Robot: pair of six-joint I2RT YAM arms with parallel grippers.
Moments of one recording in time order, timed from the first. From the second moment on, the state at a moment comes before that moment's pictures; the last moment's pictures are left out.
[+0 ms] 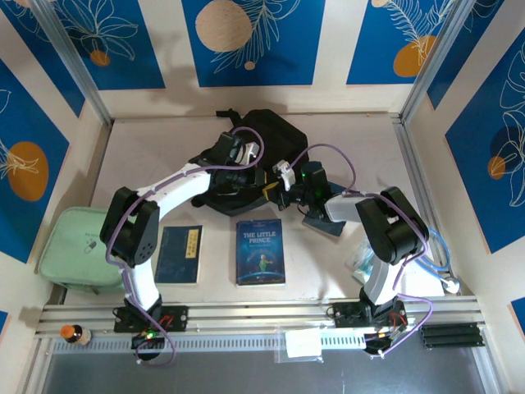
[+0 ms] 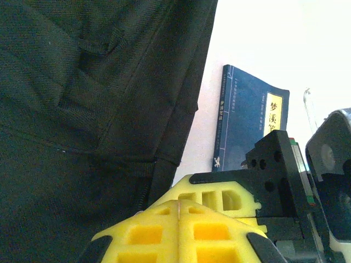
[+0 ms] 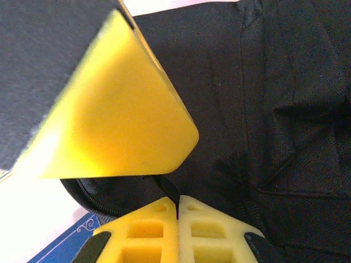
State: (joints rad) left arm -0.55 1.84 1.38 -0.36 0.44 -0.55; right arm 0.45 1.78 0.80 0.48 -0.61 0.05
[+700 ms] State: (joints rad) left arm -0.54 1.87 1.38 -0.36 0.44 -0.54; right arm 0.45 1.78 0.80 0.48 -0.61 0.05
